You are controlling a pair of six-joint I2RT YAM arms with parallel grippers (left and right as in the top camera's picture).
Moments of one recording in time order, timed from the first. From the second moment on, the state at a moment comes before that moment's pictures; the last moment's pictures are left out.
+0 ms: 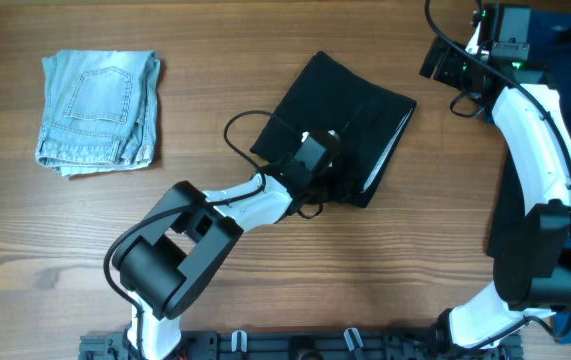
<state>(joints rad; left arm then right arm) -0.75 1.98 1.04 0.06 0.33 -0.91 -0.06 1.80 1.49 -0.59 0.01 0.29</state>
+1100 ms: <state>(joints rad) -0.80 1.96 1.02 0.17 0.46 -0.91 -0.06 1.80 1.49 -0.59 0.01 0.29</state>
